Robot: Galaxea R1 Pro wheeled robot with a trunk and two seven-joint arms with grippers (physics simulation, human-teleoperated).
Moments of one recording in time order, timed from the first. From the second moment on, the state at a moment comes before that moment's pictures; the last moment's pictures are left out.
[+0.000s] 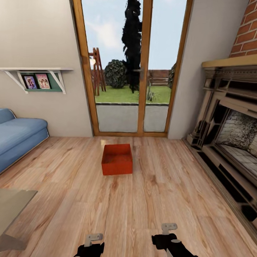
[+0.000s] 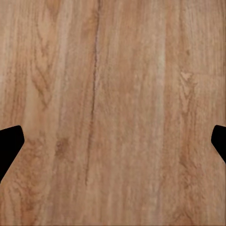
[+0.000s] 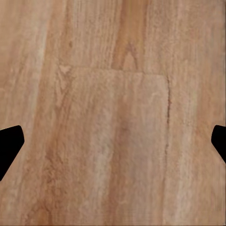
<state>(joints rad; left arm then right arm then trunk) -0.42 -0.09 0.15 -0.20 -0.09 -0.12 -0.02 -0.44 0.09 0.03 -0.35 0.04 0.12 -0.05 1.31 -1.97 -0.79</state>
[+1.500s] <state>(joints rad) -0.42 -0.09 0.15 -0.20 -0.09 -0.13 -0.02 -0.44 0.08 0.02 -0.32 0.04 0.11 -0.07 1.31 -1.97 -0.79</state>
